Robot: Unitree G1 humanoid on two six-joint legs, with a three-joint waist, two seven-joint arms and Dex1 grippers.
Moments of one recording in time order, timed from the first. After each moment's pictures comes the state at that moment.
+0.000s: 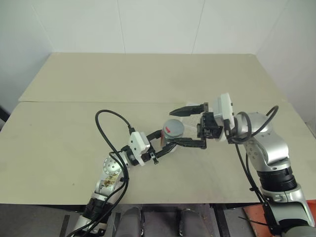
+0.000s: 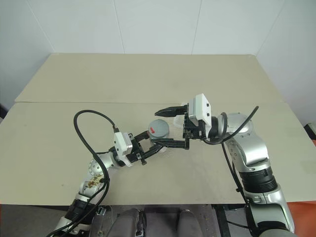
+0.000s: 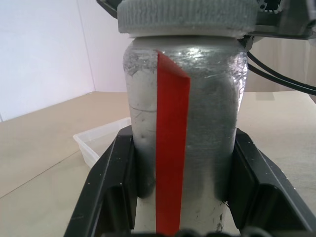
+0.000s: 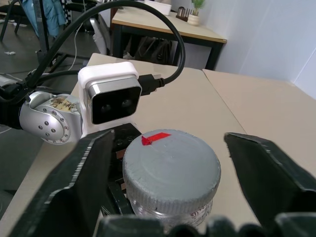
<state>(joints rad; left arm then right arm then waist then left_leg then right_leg) -0.23 0.20 -0.19 -0.01 -0.28 -0.21 -0.84 -0.56 -0.58 0.09 -0.20 0.52 0.28 1.17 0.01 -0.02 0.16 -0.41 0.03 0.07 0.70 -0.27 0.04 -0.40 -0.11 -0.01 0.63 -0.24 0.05</state>
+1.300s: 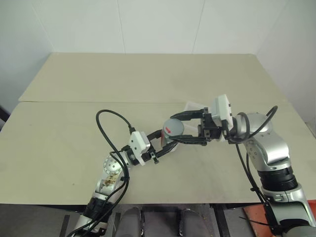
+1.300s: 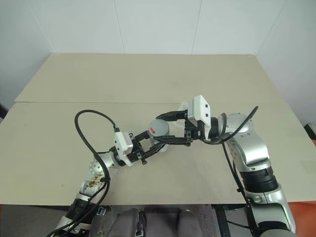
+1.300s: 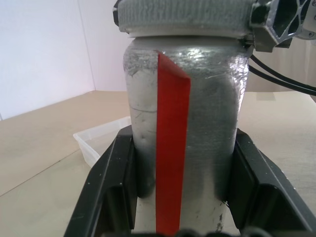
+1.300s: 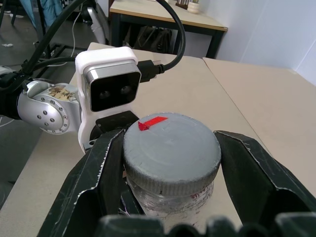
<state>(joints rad) -0.24 0.19 -0.19 0.01 -0.28 -0.21 -0.84 -0.56 -0.59 0.09 -0.19 0.49 0.30 1.18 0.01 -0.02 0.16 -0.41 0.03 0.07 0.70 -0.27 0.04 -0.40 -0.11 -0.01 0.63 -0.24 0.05</state>
